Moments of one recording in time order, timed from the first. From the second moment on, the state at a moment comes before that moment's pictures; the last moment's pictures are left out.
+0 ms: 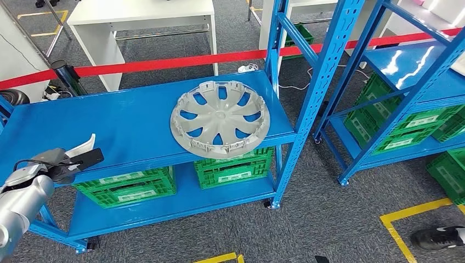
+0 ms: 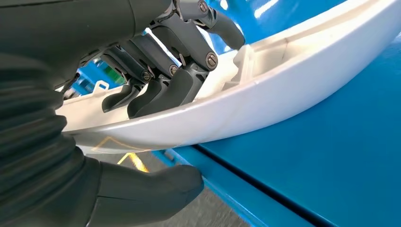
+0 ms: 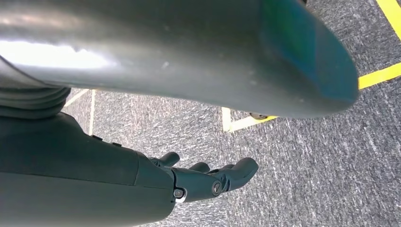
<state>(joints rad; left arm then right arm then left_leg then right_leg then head) -0.90 0.27 -0.40 -0.26 -0.98 -0.06 0.01 -0.05 0.07 -0.63 -0.17 0.42 0.12 0.10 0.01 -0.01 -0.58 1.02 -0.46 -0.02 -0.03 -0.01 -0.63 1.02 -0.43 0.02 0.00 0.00</state>
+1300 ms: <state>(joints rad) -0.91 0.06 -0.30 -0.52 -0.68 0.23 -0.31 -0.05 0.07 -0.68 -0.17 0.43 0.11 0.08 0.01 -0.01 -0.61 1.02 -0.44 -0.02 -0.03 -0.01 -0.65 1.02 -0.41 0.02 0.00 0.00</state>
